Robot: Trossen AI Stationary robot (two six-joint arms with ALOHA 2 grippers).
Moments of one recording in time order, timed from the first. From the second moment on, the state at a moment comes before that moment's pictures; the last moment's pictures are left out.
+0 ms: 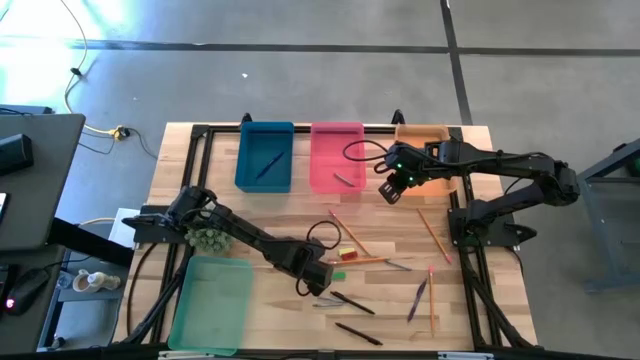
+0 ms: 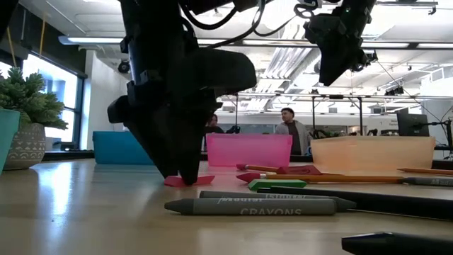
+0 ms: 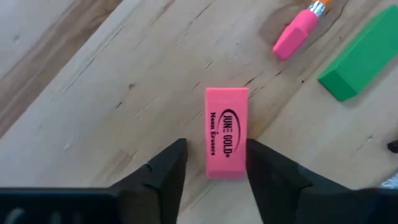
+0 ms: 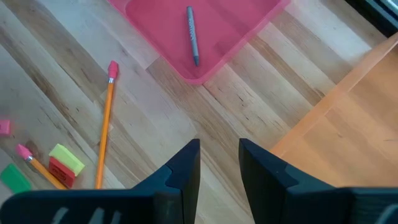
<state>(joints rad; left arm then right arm) -0.25 2.11 1.44 -0.75 -0.17 -1.10 -0.22 1.25 1.12 -1.01 0.16 0.50</state>
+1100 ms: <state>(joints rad) -0.34 1.85 1.44 -0.82 -0.06 -1.13 -0.22 1.07 1.12 -1.02 0.15 0.46</state>
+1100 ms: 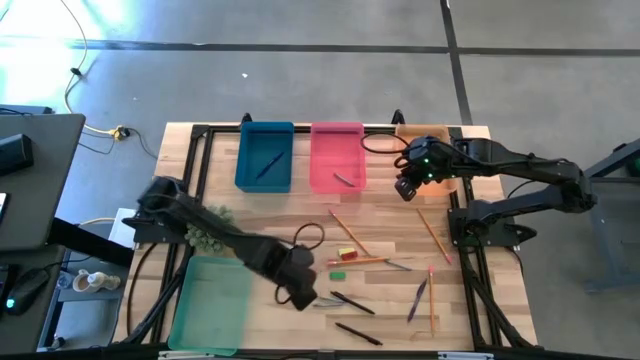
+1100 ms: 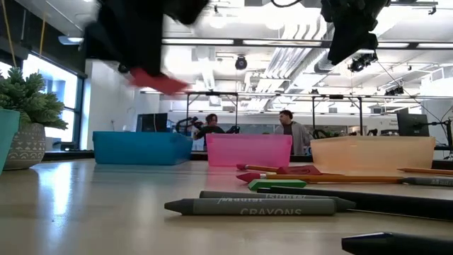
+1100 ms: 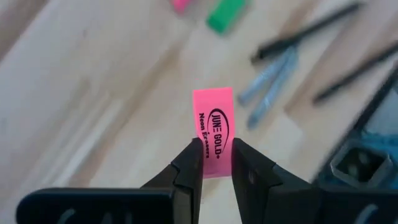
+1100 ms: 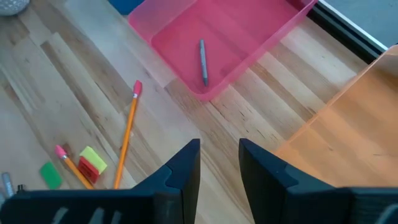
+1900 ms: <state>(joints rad) -0.83 1.64 1.42 -1.32 -0.21 -2.01 -0.22 1.07 1.12 -1.03 0.15 0.47</state>
